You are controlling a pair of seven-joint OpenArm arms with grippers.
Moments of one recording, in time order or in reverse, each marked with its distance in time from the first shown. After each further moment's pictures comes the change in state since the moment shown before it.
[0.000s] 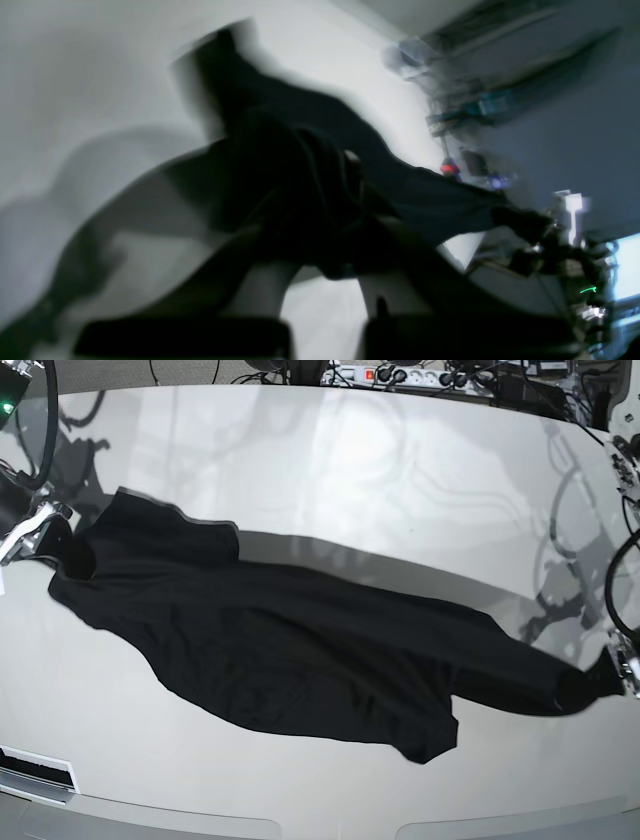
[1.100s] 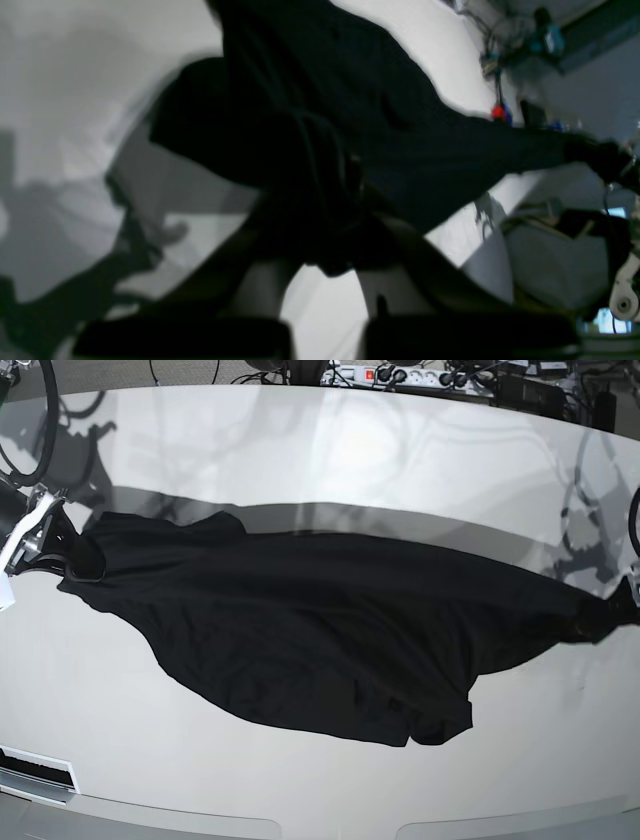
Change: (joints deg) left arm 18.9 -6.7 0.2 11.0 -0.7 0.1 -0.9; right arm -1.6 6.3 -5.9 4.9 5.4 0.0 -3.3
